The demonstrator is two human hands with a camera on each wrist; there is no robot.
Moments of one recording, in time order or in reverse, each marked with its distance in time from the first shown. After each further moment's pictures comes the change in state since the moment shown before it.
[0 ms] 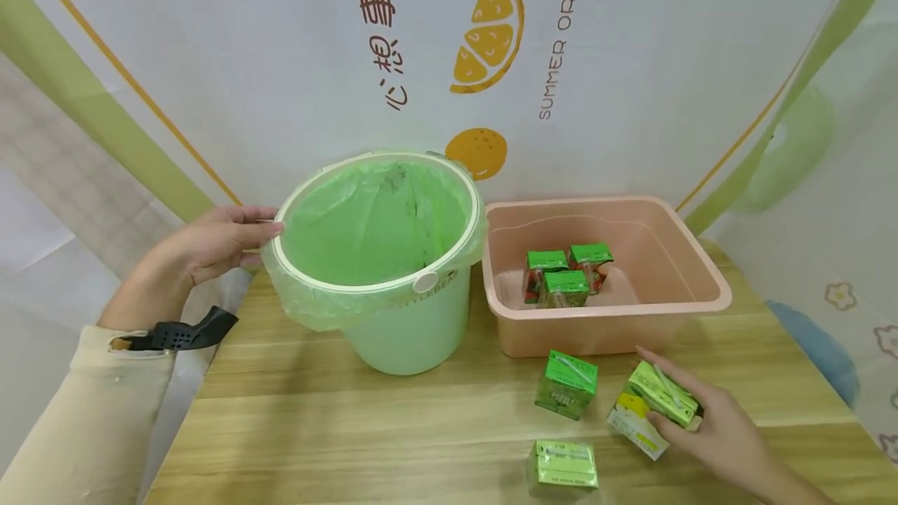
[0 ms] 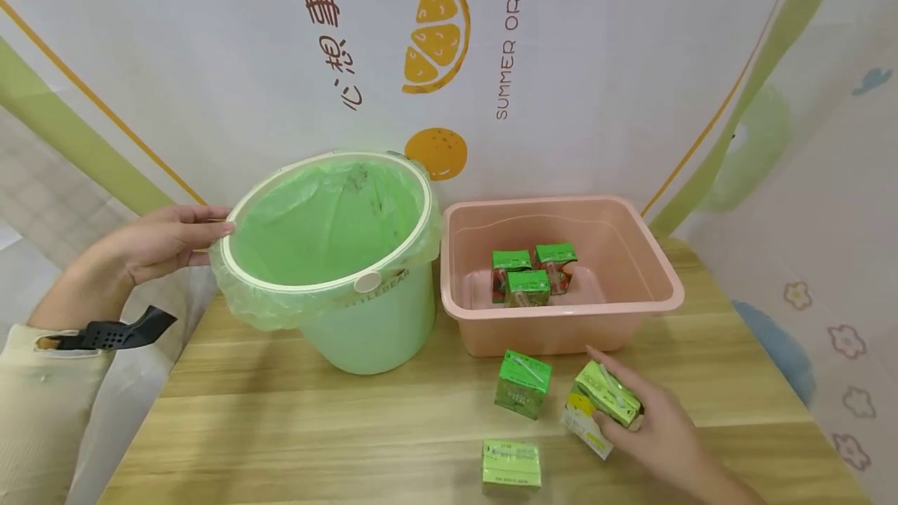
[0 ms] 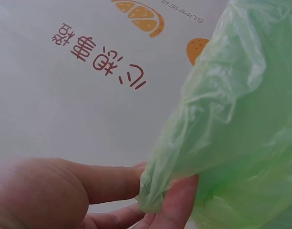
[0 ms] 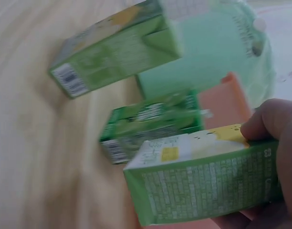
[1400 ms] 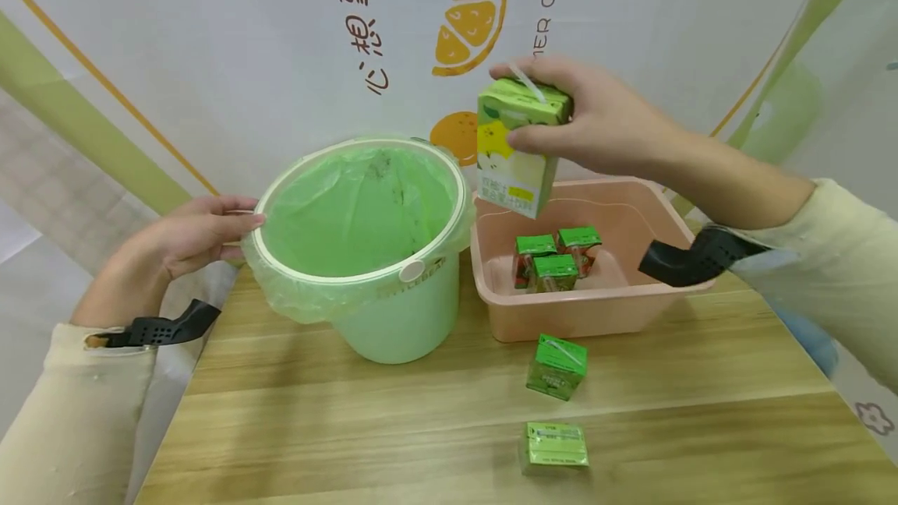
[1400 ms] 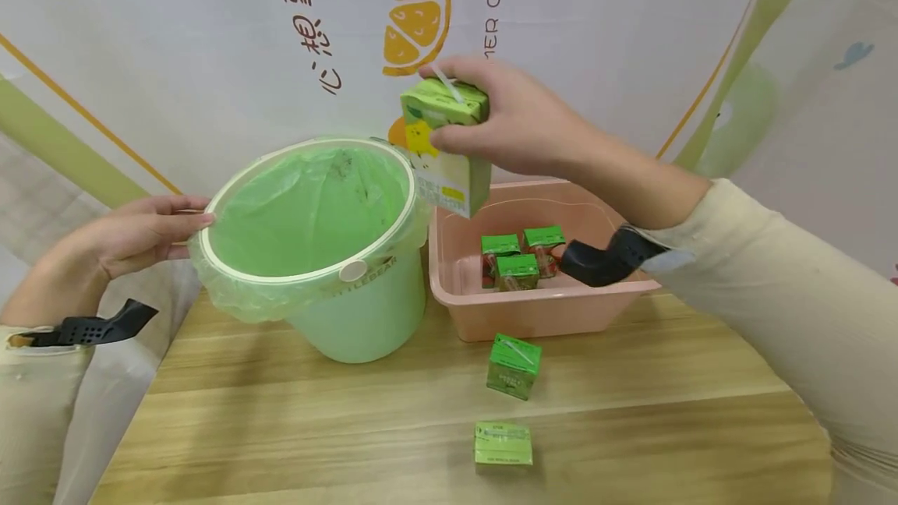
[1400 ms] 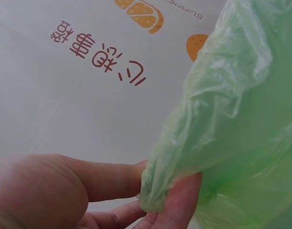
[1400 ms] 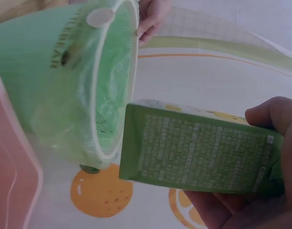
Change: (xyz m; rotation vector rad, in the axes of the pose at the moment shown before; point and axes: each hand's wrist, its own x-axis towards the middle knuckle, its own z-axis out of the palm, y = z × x) left_hand 0.008 -0.003 -0.002 -0.016 -0.009 0.018; right_hand 0.259 -0.187 -0.091 0.061 -0.243 -0.117
